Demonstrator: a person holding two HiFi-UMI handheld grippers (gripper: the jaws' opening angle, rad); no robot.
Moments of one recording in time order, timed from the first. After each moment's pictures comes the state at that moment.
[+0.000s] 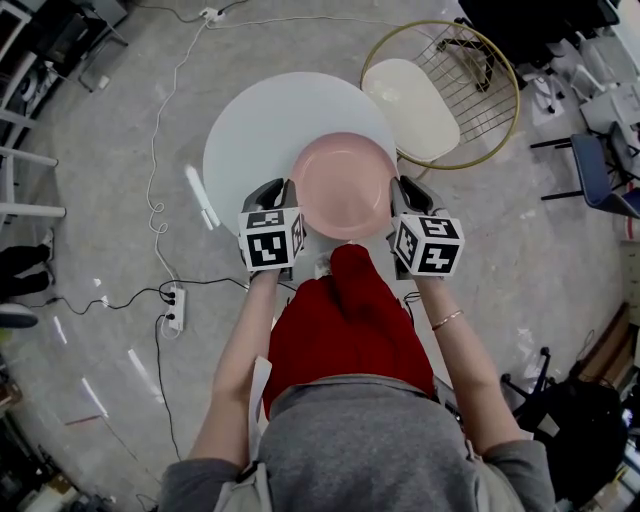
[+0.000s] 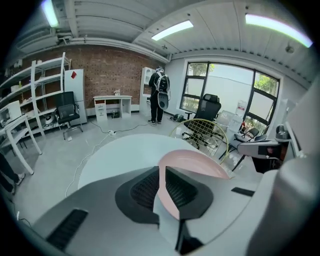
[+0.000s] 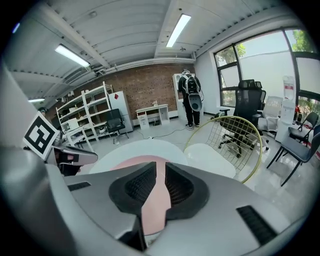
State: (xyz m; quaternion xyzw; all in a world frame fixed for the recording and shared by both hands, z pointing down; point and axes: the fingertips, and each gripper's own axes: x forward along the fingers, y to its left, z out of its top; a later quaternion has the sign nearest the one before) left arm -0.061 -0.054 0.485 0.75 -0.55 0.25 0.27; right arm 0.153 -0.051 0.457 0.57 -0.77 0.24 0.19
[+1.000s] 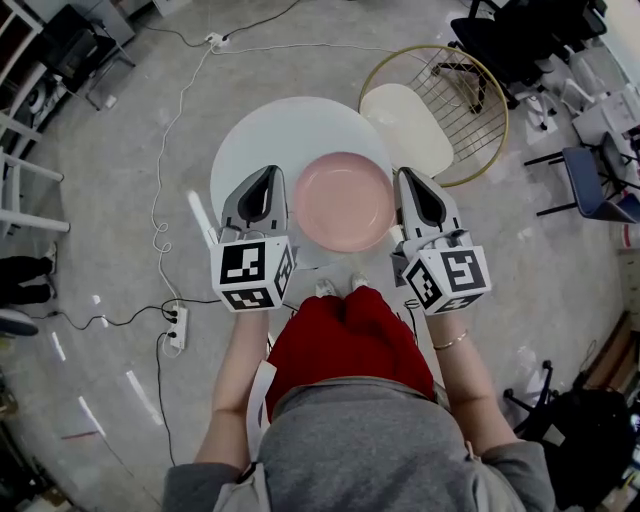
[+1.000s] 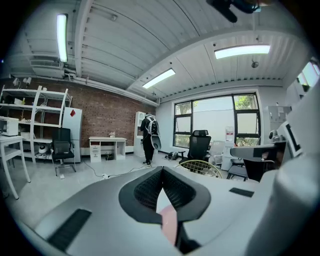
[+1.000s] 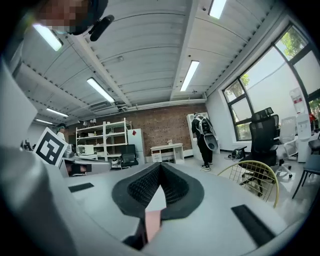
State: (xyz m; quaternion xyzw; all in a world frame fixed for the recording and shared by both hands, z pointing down) left arm -0.066 -0.050 0.308 0.81 -0.58 0.08 0.08; right arm 0.119 -0.032 0.290 0.53 -0.84 0.09 0.01
